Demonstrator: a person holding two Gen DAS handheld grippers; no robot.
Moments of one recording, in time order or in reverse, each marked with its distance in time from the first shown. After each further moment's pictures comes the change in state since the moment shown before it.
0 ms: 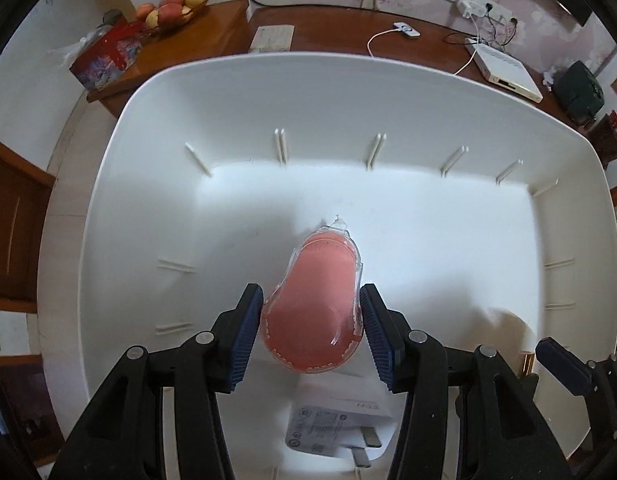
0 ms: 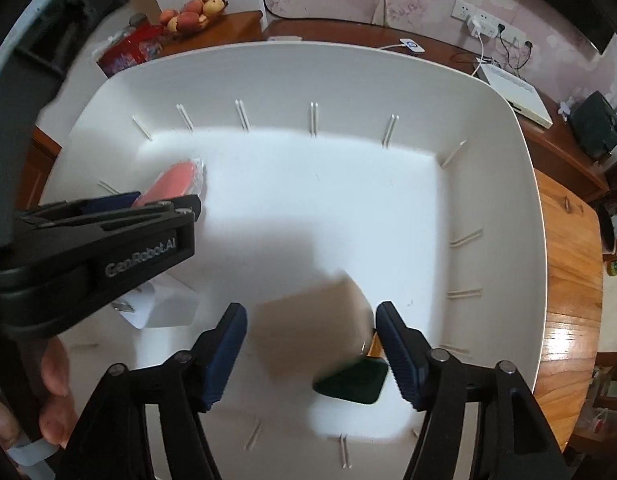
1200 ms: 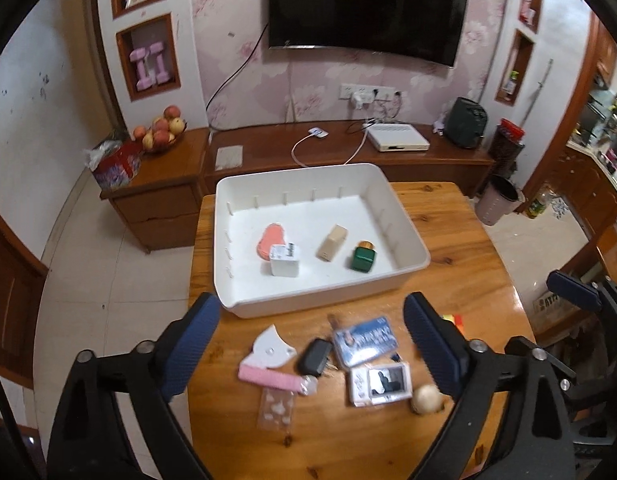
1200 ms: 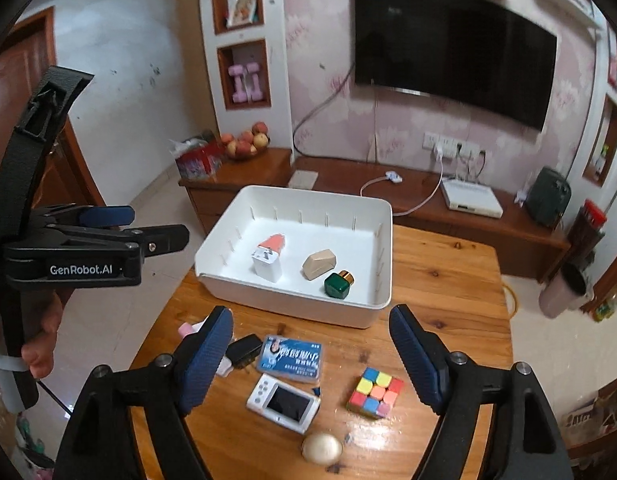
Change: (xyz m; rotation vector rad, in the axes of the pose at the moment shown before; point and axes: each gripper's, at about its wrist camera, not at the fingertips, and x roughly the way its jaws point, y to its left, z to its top) left arm -0.266 0.016 -0.203 0.219 -0.433 -0.163; right arm -0.261 0.013 -0.217 -0.070 -0.523 0.007
